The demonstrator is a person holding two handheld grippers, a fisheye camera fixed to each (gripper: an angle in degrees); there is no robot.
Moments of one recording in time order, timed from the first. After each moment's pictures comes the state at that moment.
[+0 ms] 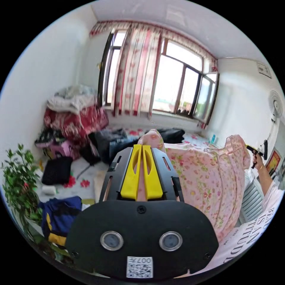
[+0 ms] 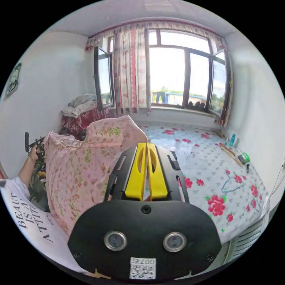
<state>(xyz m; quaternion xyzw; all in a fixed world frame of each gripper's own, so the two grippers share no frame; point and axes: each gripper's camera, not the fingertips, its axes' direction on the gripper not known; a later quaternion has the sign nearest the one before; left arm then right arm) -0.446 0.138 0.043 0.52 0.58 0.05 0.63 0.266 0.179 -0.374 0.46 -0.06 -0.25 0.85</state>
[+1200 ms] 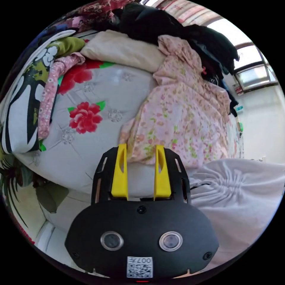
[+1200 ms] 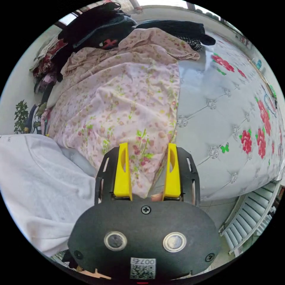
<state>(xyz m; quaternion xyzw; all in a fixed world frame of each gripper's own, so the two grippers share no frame) -0.206 0.112 0.184 0.09 0.60 0.16 0.78 0.225 0.128 0.023 0.04 -0.01 -0.21 0.98</state>
